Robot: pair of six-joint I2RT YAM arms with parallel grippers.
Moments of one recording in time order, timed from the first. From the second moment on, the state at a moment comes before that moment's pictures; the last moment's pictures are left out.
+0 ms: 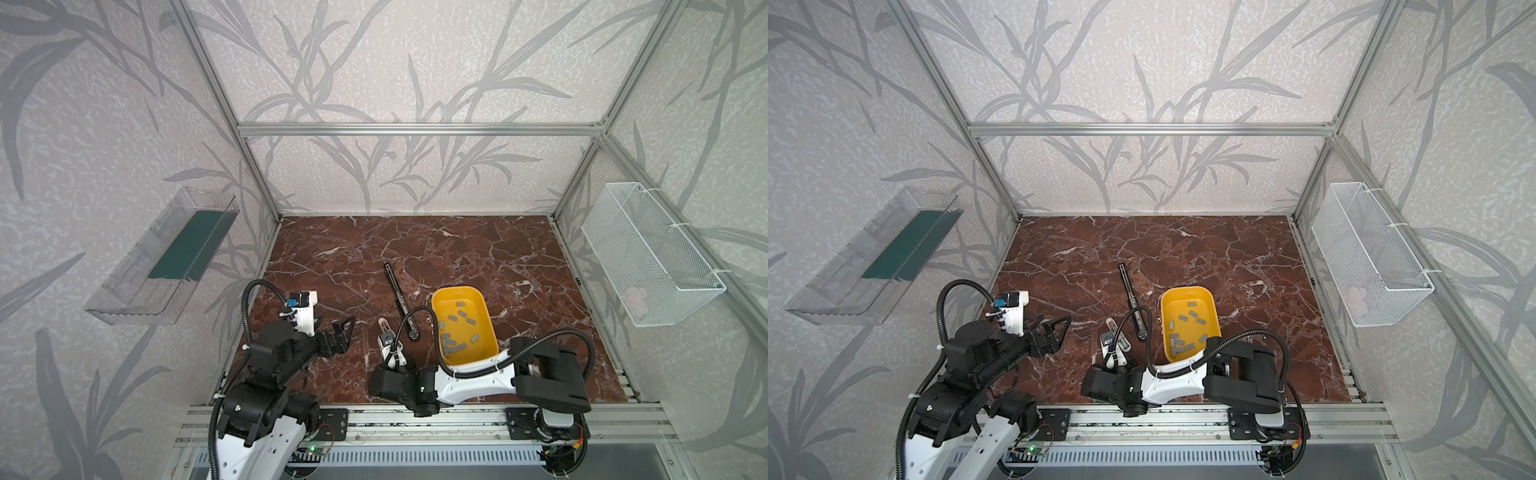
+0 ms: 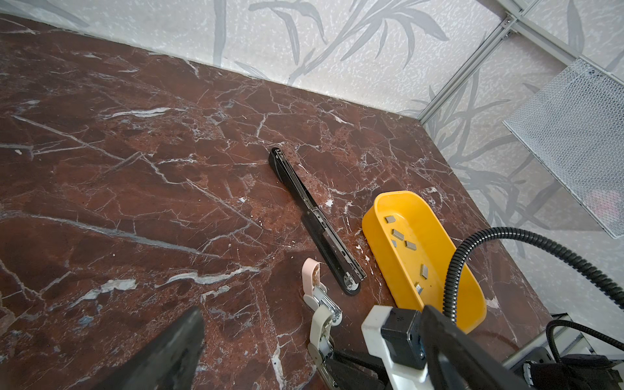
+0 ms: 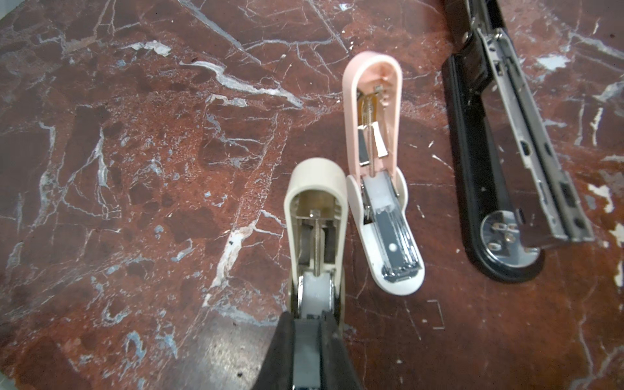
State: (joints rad) left arm -0.24 0.32 0.67 -0.77 0.22 -0.37; right arm 1.45 1.89 1.03 -0.09 0.63 0.85
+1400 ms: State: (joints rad) left arm -0.24 0.32 0.67 -0.77 0.22 -0.37; right arm 1.45 1.88 1.03 -0.10 0.63 0.78
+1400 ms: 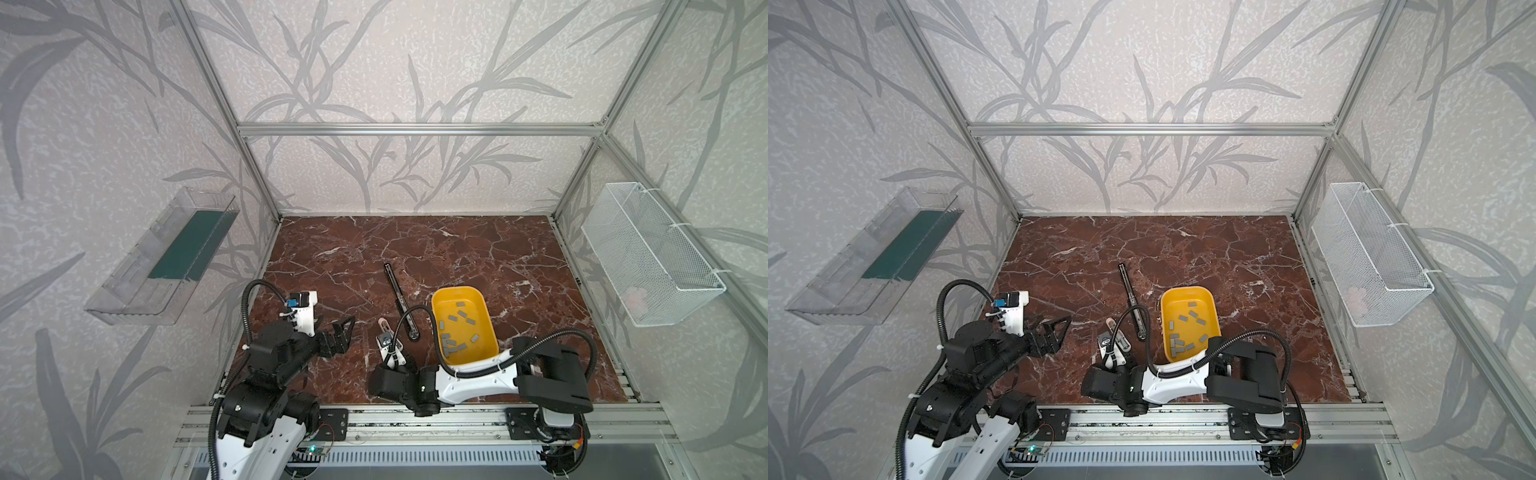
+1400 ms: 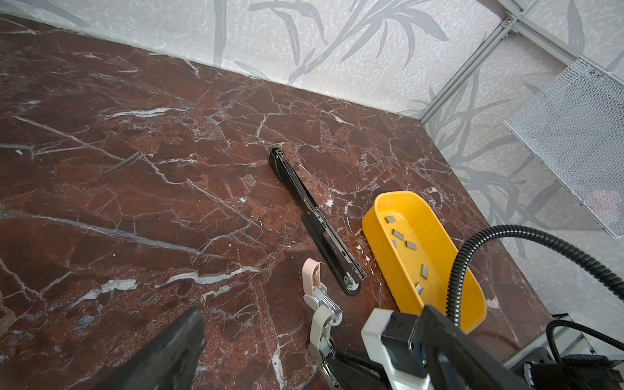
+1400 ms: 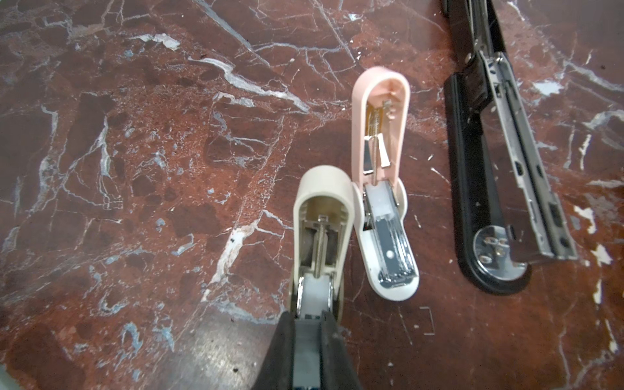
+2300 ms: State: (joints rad) left arm -0.24 0.32 0.67 -0.77 0.22 -0.37; right arm 1.47 1.88 1.03 -0.12 0.64 0.80
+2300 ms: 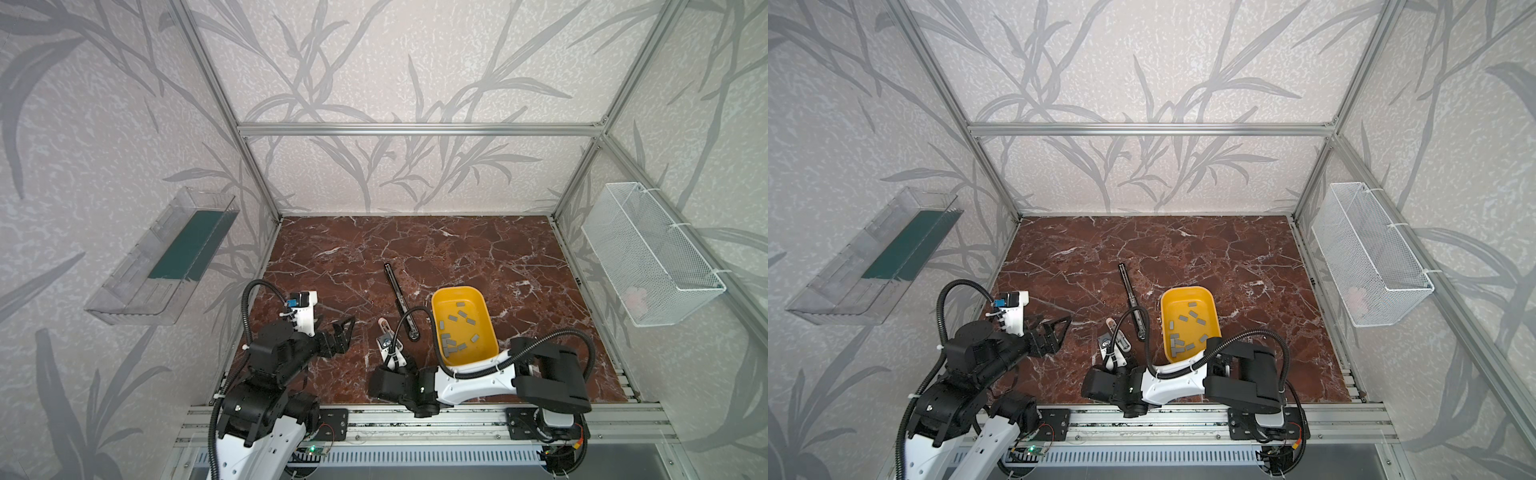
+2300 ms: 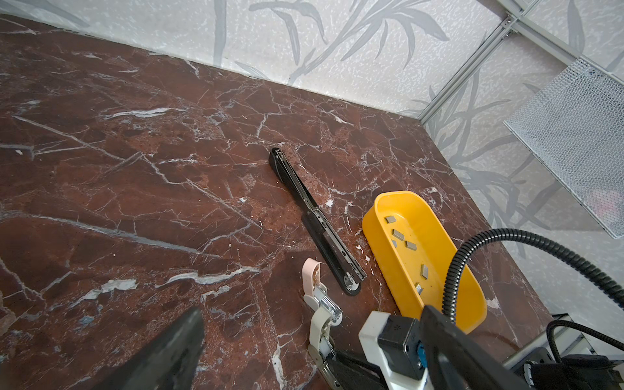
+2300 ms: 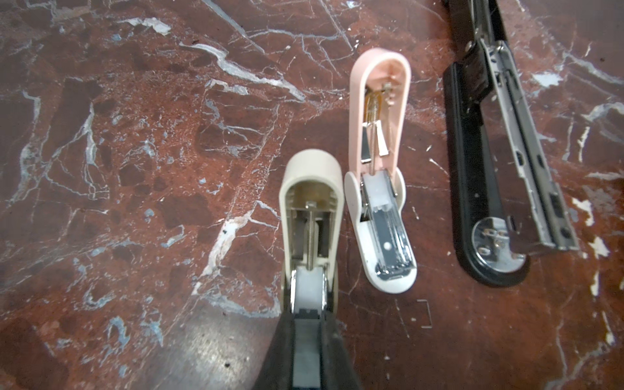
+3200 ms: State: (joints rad) left arm -0.24 0.32 0.67 -0.77 0.21 -0.37; right arm 1.49 1.84 0.96 -0.11 0.65 0.83
